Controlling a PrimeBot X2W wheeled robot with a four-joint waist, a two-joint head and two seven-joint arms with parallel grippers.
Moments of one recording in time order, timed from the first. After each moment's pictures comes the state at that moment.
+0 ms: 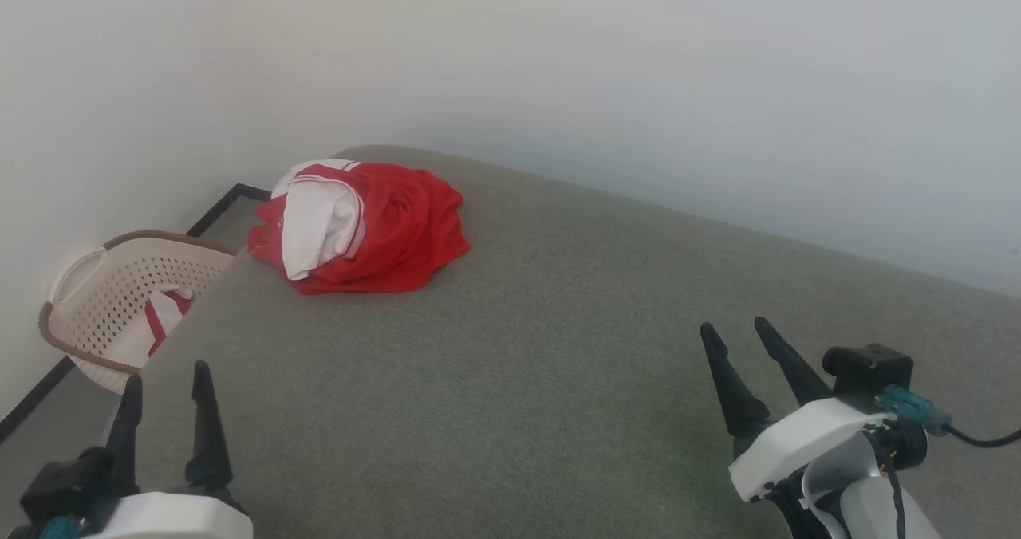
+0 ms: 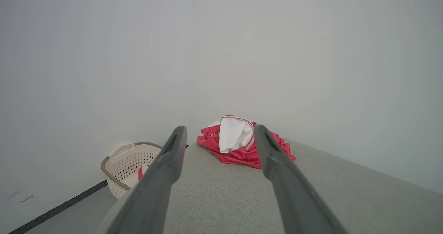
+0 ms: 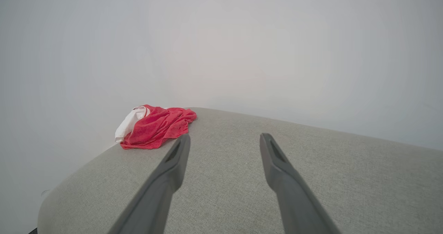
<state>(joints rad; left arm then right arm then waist) 0.08 0.16 0.15 0.05 -0.31 0.00 -0.23 -0.15 -0.12 0.16 0.29 0.43 0.13 -0.11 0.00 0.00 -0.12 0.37</state>
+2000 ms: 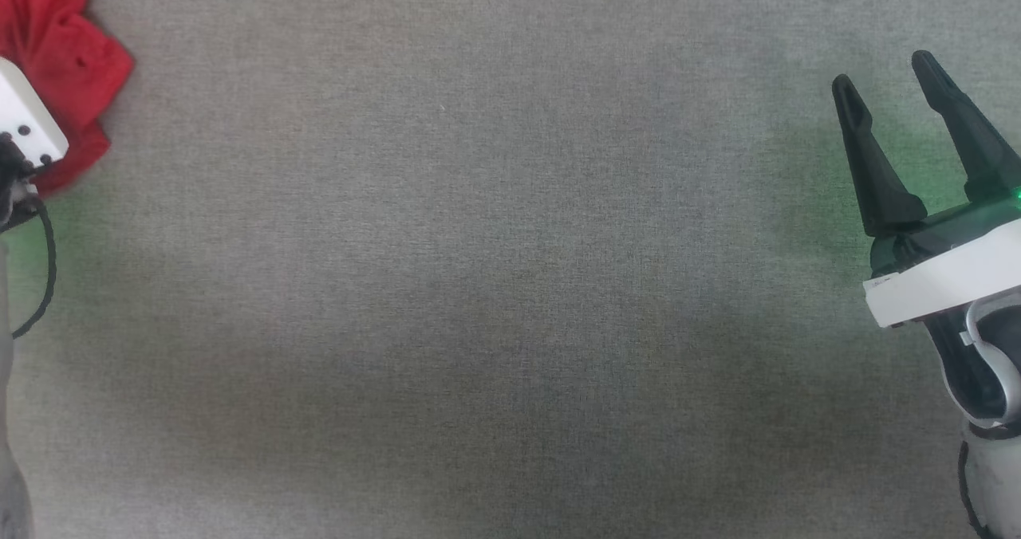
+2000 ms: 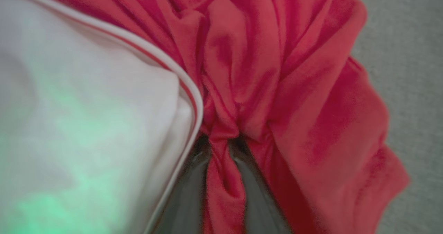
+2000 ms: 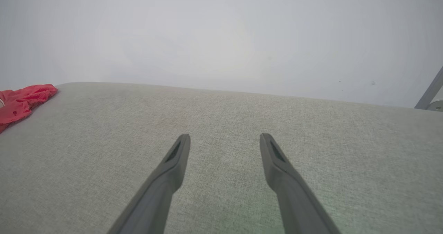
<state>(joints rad) -1.10 0.46 0.02 1.11 -0.42 -0.02 0.38 -0.38 -0.33 0.08 -0.15 0.42 0.13 0.07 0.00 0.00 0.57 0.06</state>
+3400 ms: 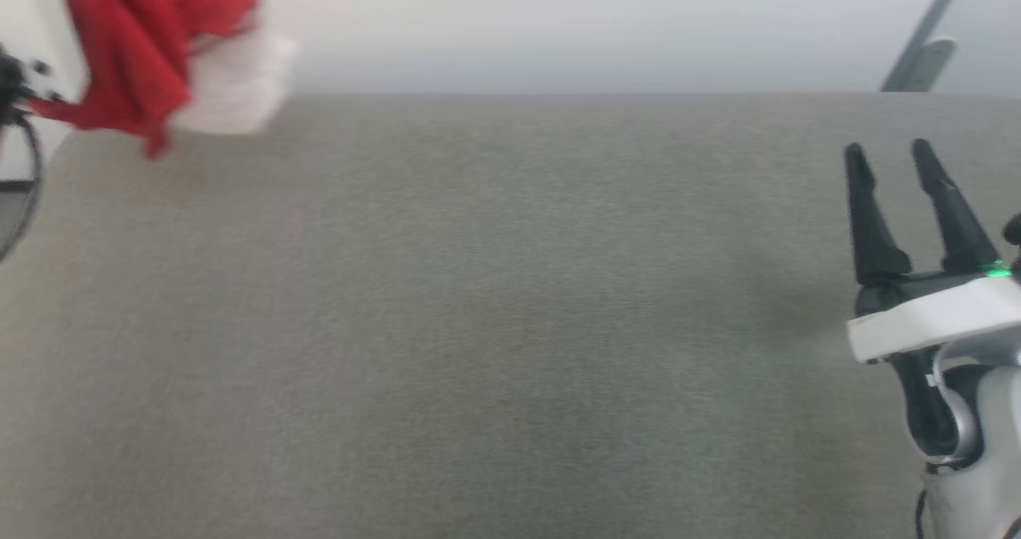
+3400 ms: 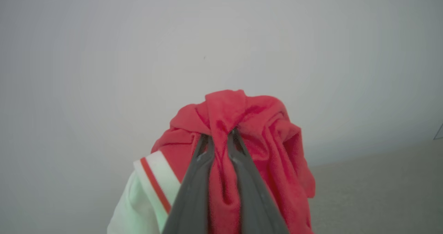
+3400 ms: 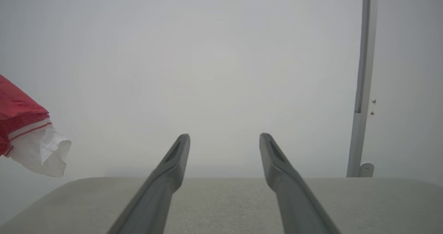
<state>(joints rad) -0.97 0.57 -0.15 0.36 -0.42 -0.09 0.44 -0.30 -0.20 -0.01 0.05 0.42 0.13 -0.09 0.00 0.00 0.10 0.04</state>
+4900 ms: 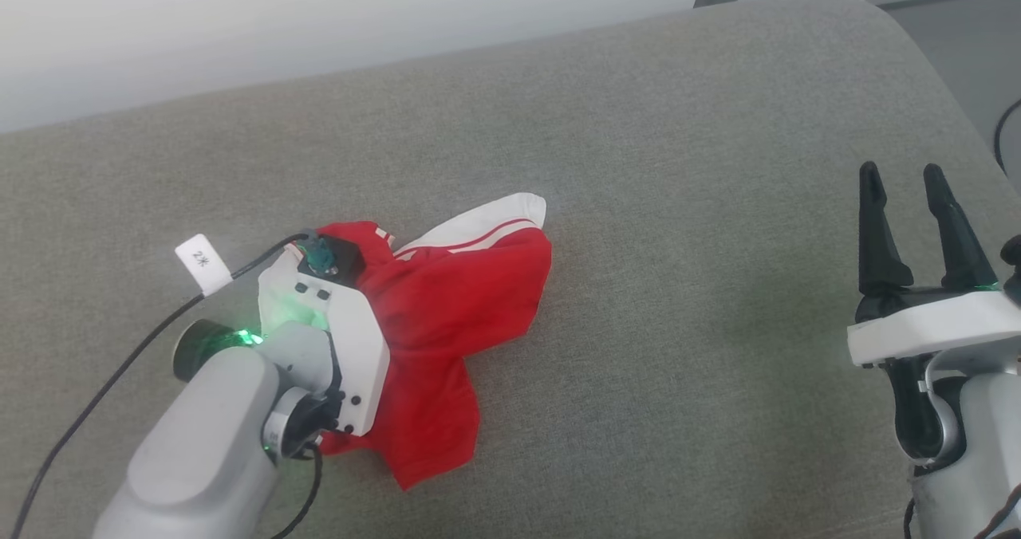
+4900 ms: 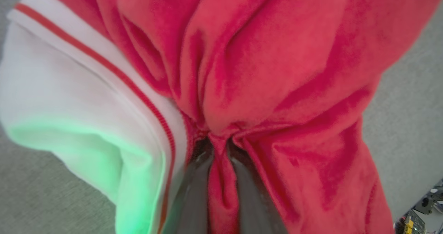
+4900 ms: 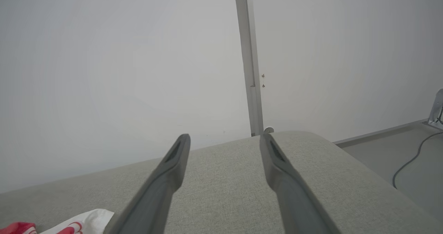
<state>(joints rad) -0.53 0.35 -0.48 0.39 -0.55 -0.01 0.81 -0.32 -0.17 -0.06 0.21 0.41 0.13 -0.21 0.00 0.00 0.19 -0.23</state>
